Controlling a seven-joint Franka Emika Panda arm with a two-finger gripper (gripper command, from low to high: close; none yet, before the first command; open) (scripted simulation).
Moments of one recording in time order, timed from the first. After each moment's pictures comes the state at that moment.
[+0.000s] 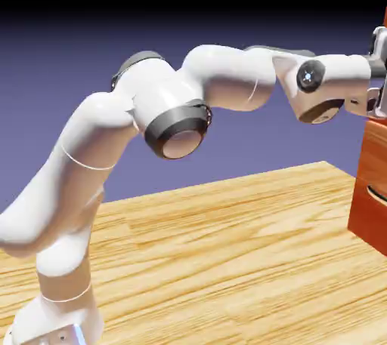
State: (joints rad) arm 2.45 -0.61 -2.26 -1.49 0.25 3.47 1.65
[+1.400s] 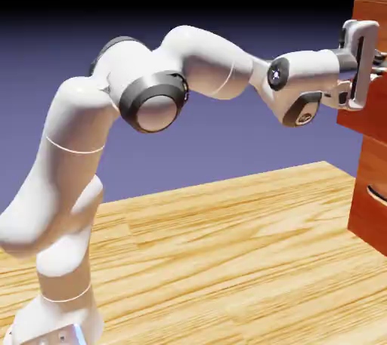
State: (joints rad) arm 2.24 -0.36 -2.18 -1.86 0.06 3.65 2.02
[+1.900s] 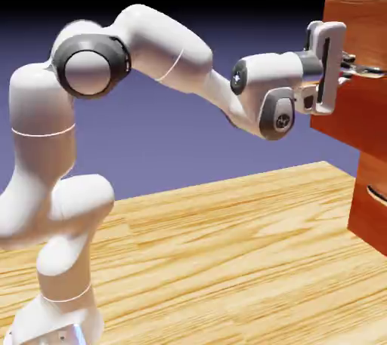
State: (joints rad) arm 1.78 -0.04 -1.96 -2.14 -0.31 3.75 2.58
